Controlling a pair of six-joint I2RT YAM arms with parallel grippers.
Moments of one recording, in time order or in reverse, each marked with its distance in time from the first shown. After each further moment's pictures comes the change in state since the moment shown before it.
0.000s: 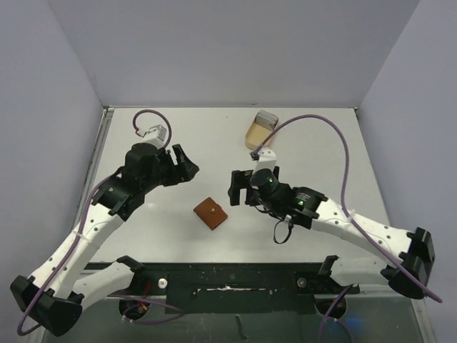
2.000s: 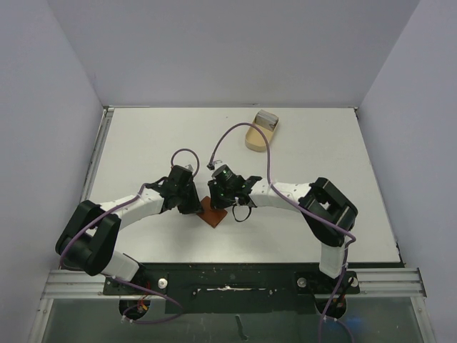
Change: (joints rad) left arm -0.019 0.440 -0.312 0.263 0.132 -0.094; right arm -0.084 0.599 0.133 0.253 -0.394 -0.092
